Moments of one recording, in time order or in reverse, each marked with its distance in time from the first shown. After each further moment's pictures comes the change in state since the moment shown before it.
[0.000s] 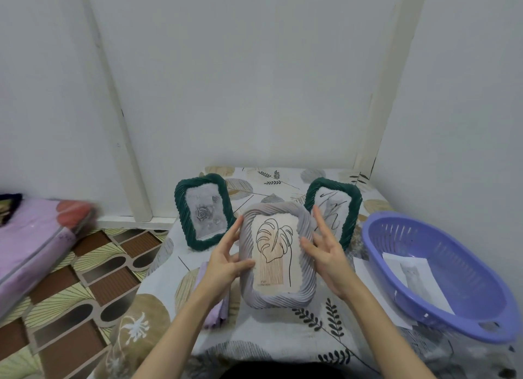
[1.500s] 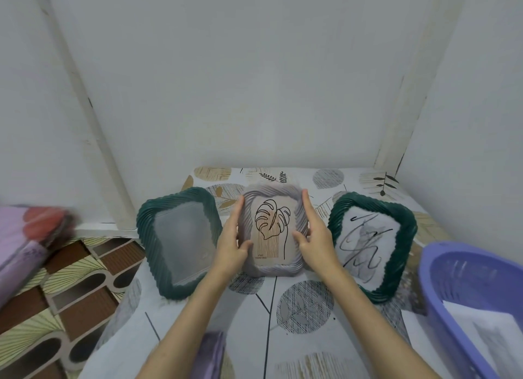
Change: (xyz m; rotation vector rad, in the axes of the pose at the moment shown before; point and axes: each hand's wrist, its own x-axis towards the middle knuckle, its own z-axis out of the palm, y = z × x) left_hand 0.187 -0.051 -0.040 0.598 0.150 0.152; right_hand 0.173 0.052 -0.009 -0.687 0.228 -0.088
